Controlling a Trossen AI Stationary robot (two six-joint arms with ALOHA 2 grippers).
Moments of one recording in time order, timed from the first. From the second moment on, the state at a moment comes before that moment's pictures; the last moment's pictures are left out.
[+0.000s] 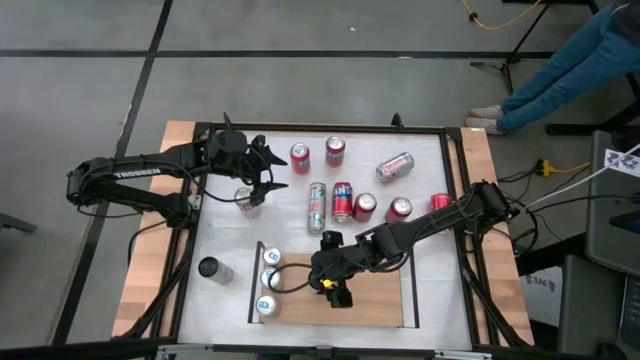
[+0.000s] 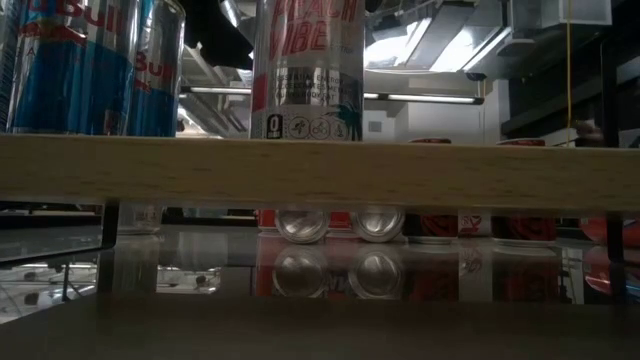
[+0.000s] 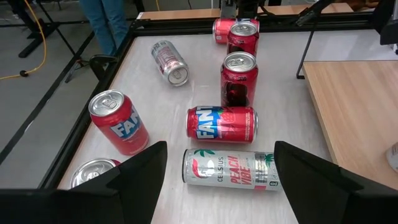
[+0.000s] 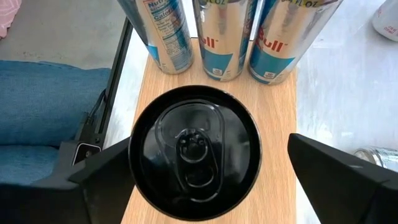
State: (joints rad) left arm 0.26 1.05 0.90 -0.37 0.09 0.14; right arm 0.41 1.91 1.73 -0.68 0.04 0.28
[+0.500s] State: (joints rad) left arm 0.26 1.05 0.90 -0.38 0.09 0.14; right arm 0.41 1.91 1.73 -0.68 0.03 0.28
